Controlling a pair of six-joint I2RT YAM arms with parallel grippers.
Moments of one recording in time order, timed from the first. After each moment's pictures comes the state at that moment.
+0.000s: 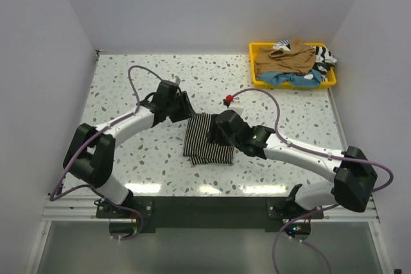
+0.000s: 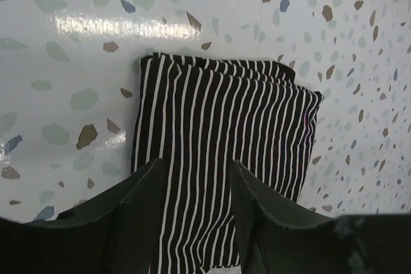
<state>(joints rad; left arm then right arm) -0.46 1.61 1.03 -0.21 0.11 -0.70 0.96 1.36 0.94 -0.33 0.33 0.86</state>
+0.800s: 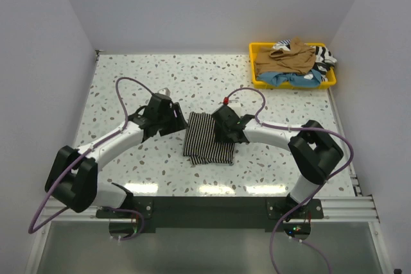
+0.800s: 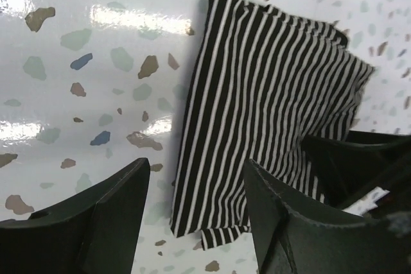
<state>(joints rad) -0.49 1.35 0.83 -0.32 0.00 -0.74 0.79 1.70 1.00 -0.40 0.36 0.70</state>
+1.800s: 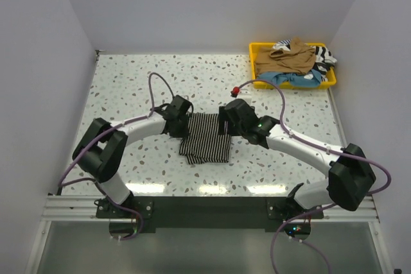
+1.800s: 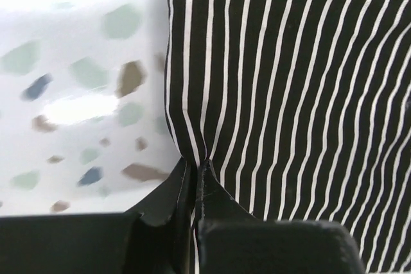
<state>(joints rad) -0.59 1.70 0.98 -0.36 -0.06 -0.54 0.78 1.38 0.96 -0.40 0.37 0.62</state>
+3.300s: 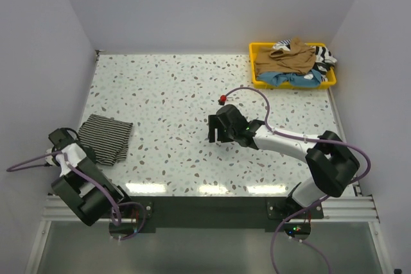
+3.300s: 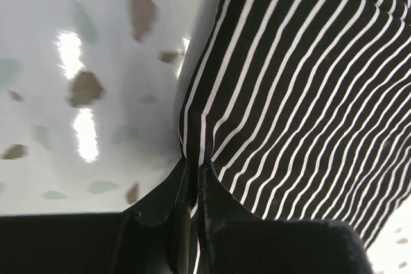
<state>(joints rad) 0.78 1.23 0.56 -0.50 -0.08 -0.92 0.81 1.55 0.91 -0.21 0.19 0.62</state>
